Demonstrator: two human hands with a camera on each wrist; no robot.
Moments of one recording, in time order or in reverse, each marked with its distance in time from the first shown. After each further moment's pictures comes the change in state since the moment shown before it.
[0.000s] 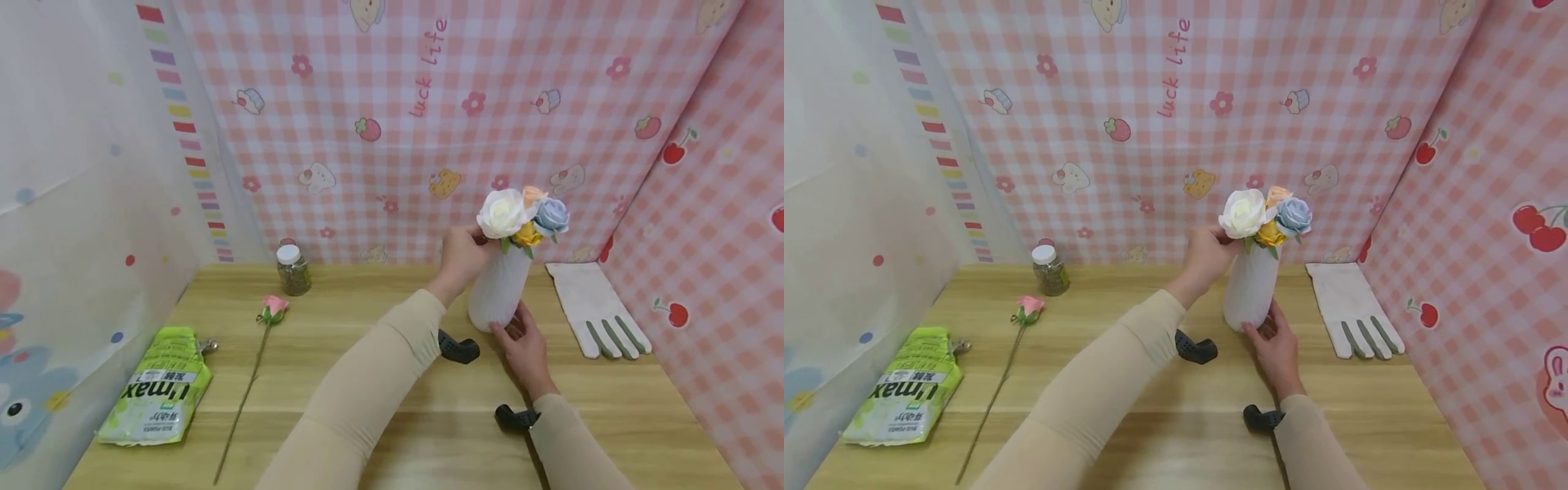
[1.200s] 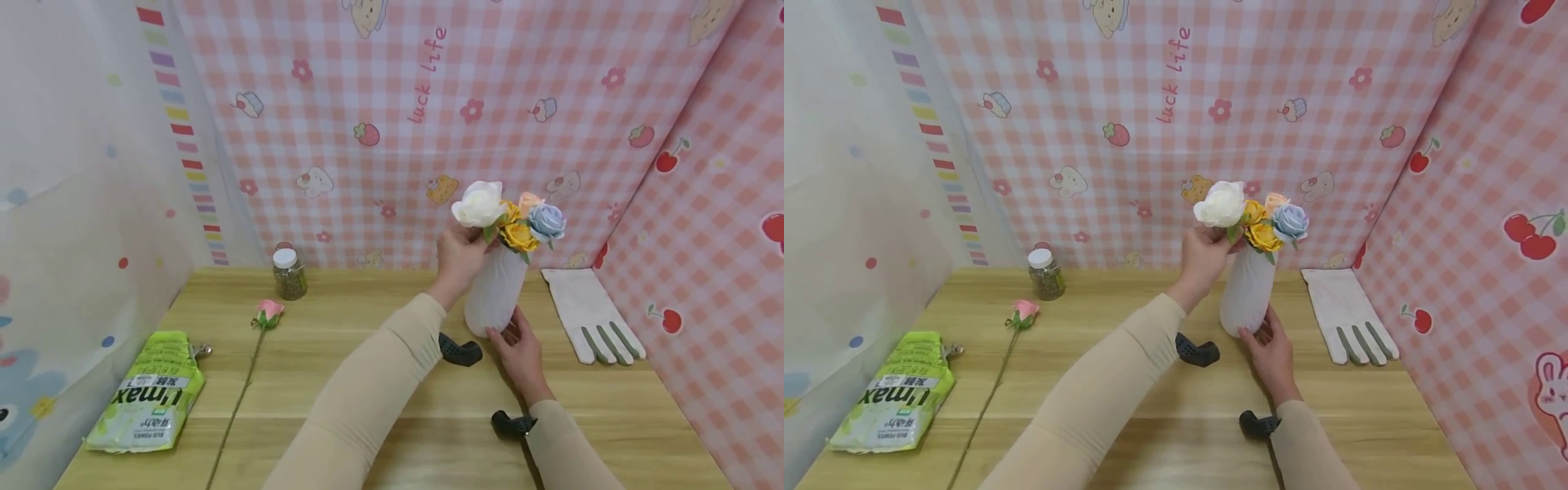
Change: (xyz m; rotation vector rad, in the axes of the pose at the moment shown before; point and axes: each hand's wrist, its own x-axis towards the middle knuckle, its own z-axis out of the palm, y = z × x) left_hand 0.003 0.006 0.010 -0.455 0.145 -0.029; right_hand -0.002 -0.002 0.001 -0.009 0.013 -0.006
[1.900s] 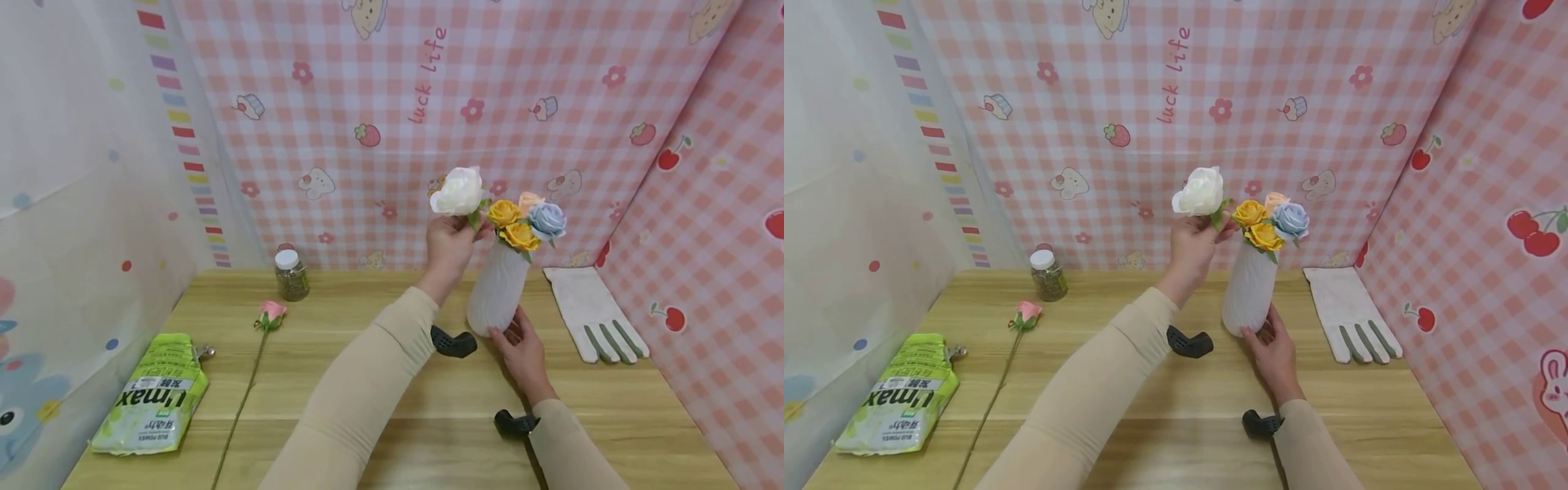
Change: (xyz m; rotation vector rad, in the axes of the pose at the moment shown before) left_hand 0.008 0.014 -0.011 -0.196 0.033 0.007; right_hand 0.002 0.006 -0.001 0.003 -0.024 0.007
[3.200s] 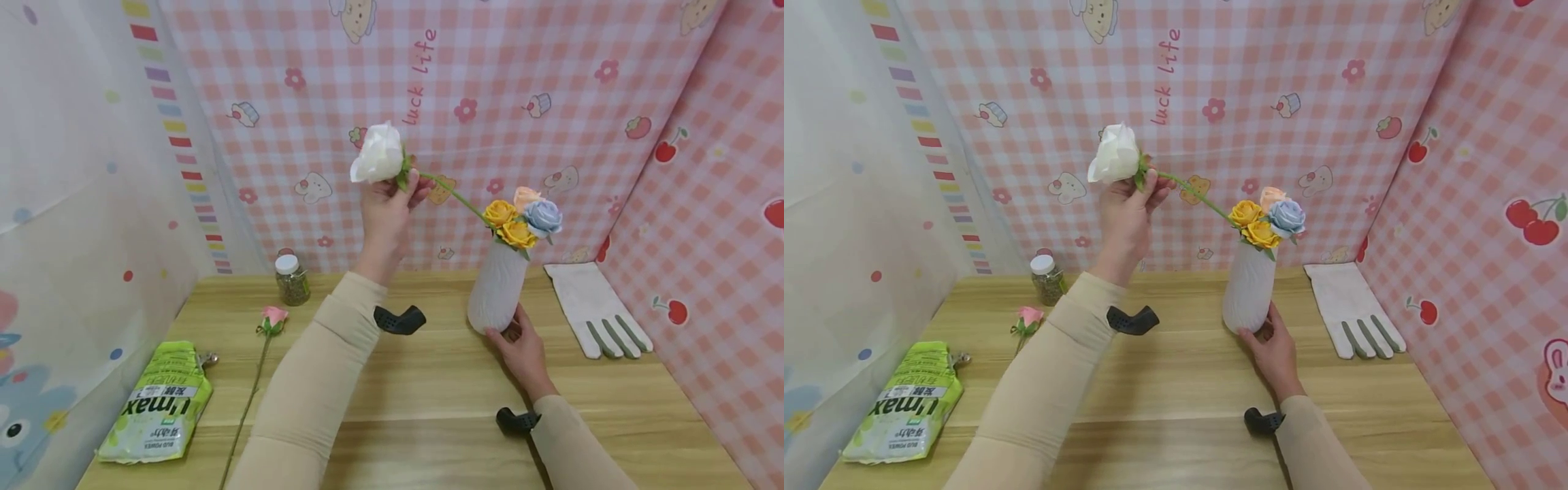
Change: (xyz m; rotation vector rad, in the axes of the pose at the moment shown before) left_hand 0.024 0.087 -0.050 -0.095 0.026 0.119; right_hand -0.001 0.000 0.001 -0.126 0.009 -0.045
